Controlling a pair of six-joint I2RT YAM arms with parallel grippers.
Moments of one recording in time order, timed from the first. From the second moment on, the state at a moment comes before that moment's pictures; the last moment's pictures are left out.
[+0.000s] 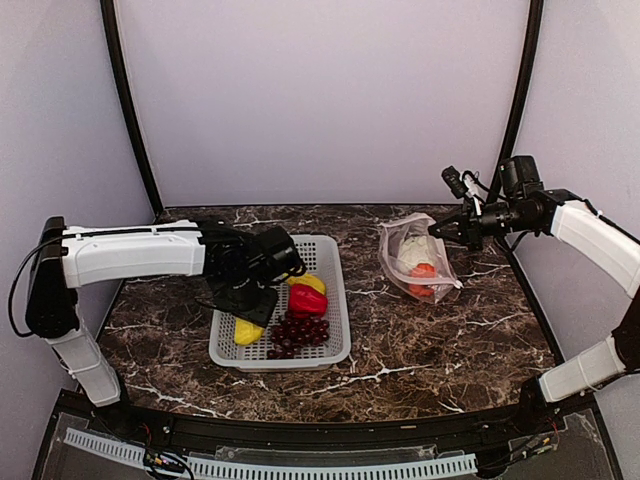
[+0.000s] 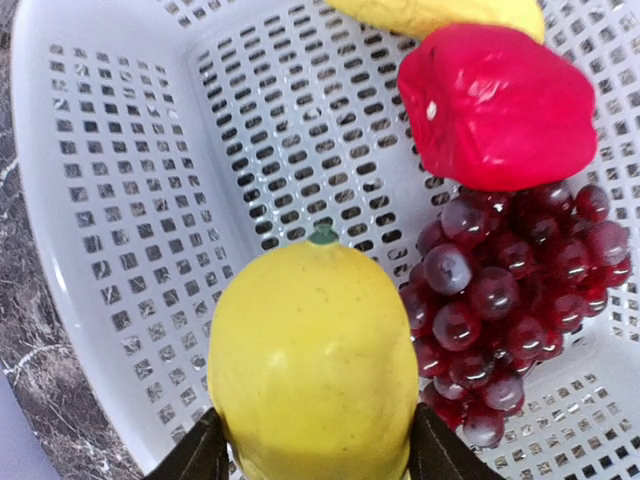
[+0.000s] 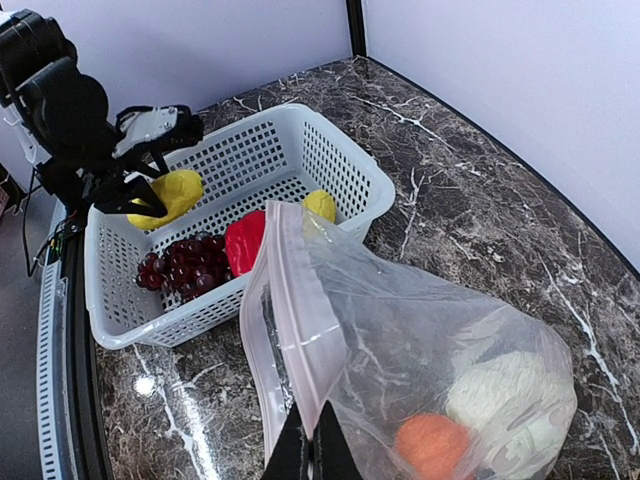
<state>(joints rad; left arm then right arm) -0.98 1.72 1.36 -1.09 -0.32 -0.68 0.20 1.32 1.15 -0.60 -0.90 -0.49</state>
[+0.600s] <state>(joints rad) -1.02 1.52 1.45 -0.72 -0.28 -0.37 0.21 1.38 1.29 -0.72 -0.83 -0.49</state>
